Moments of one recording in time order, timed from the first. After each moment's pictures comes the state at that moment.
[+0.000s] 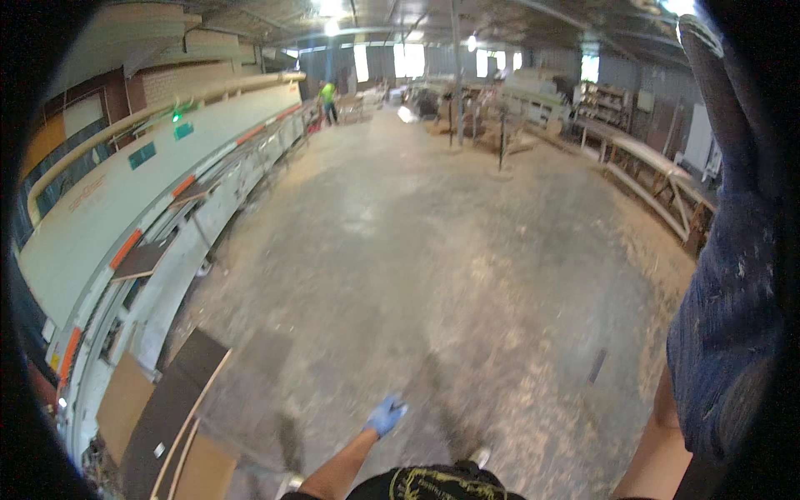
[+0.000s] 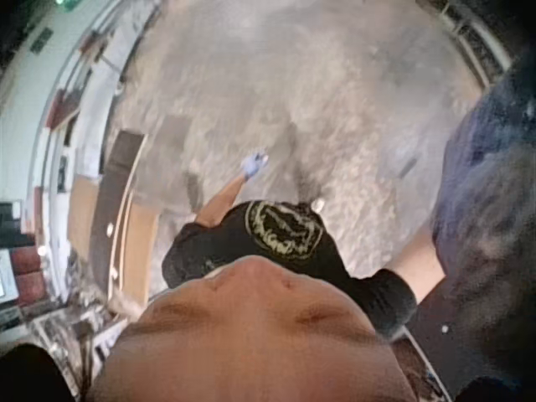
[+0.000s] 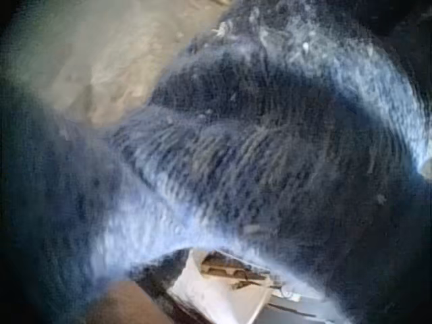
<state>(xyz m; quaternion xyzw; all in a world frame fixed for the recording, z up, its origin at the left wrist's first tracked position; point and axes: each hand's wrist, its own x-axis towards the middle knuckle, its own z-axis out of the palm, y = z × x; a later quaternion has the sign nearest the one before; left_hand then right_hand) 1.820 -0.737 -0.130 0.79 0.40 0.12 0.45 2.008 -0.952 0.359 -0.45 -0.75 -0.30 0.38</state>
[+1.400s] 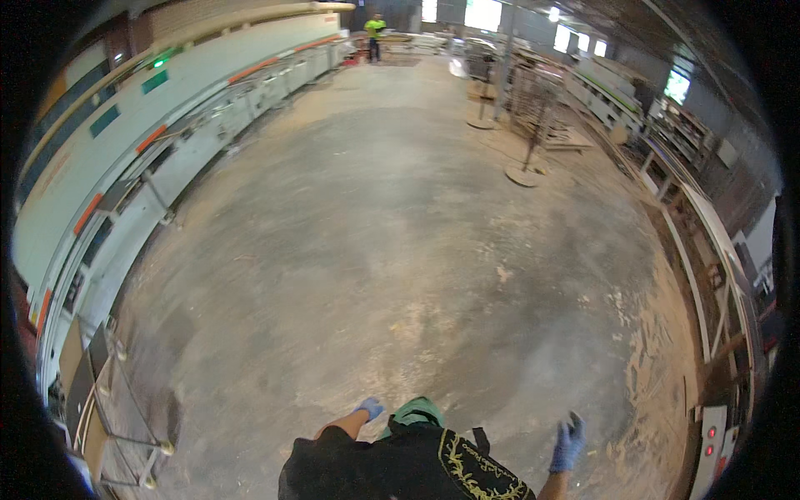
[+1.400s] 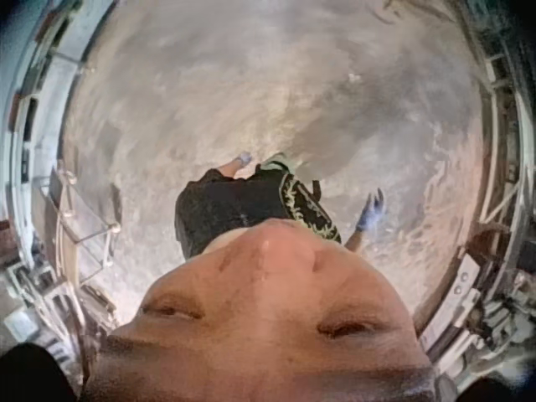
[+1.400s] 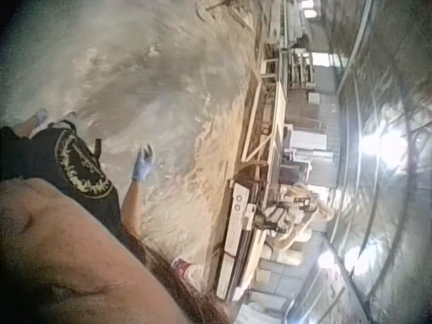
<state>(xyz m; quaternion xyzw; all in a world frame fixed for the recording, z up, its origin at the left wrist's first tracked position) 2.833 -0.343 -0.414 0.81 0.48 -0.09 0.34 3.209 -0.649 -0.043 -0.76 -0.18 0.11 0.61</state>
